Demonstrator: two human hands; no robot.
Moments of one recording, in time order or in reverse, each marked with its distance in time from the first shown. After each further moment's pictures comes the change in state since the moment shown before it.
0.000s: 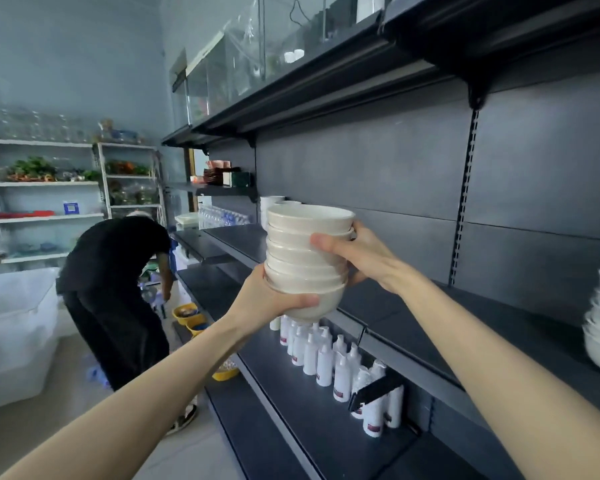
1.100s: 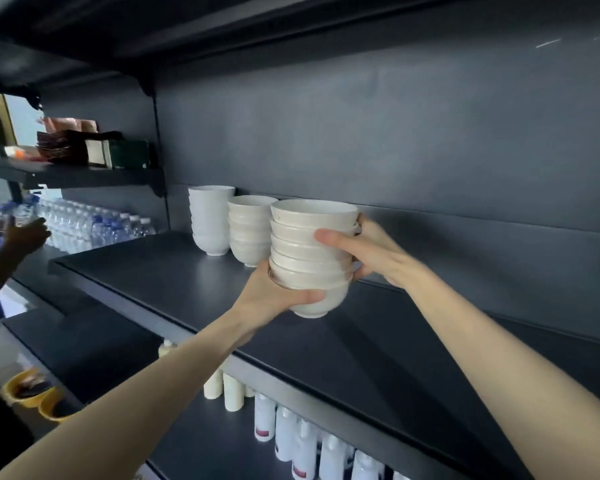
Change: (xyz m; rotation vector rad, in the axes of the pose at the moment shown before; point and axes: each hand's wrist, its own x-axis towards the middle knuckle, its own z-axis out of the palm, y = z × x) left_hand 0.491 -0.282 -0.121 -0.223 -0.436 0.026; right_hand 0.478 0.189 0.074 -0.155 0.354 0.233
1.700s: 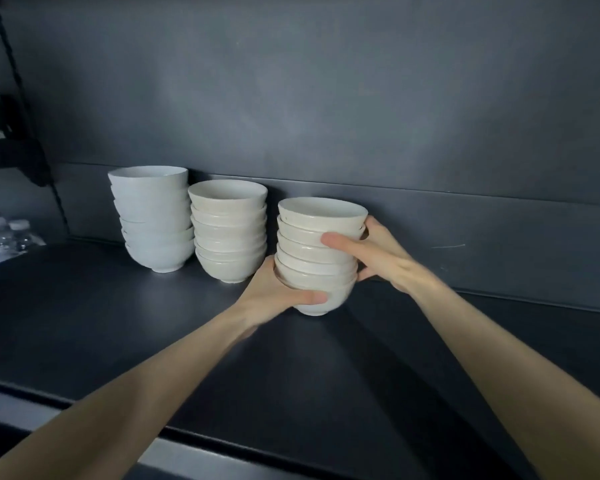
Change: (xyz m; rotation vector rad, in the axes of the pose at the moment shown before) left_hand 0.159 -0.110 -0.077 -0.043 -0.364 -0.021; right_hand 0.126 0.057 0.060 -0.056 0.309 0.202
